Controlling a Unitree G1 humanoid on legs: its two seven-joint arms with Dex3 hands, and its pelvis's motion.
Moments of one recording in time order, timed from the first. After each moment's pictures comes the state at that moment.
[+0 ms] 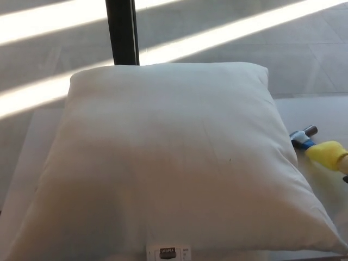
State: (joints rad) left_arm 0.13 0.56 0.42 1.14 -0.24 -0.28 -0.25; right_arm -0.80 -0.54 0.23 1.05 -0.50 0.27 -0.06
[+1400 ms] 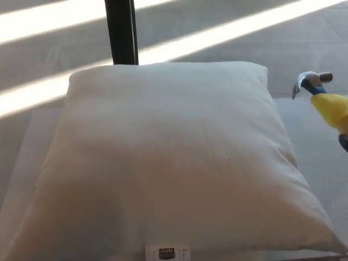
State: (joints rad) left_arm 0.16 0.57 0.44 1.16 -0.24 -0.28 -0.27; right_arm -0.80 -0.47 -0.25 0.79 -0.10 0.50 0.11
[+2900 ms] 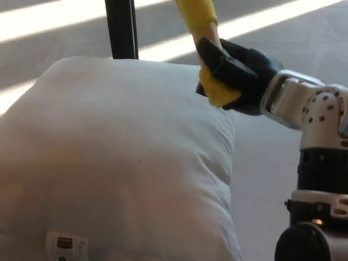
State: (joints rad) left_arm 0.16 0.55 0.43 1.18 -0.24 -0.28 -0.27; right_arm -1.12 0.12 -0.50 0.27 0.30 1.10 -0.03
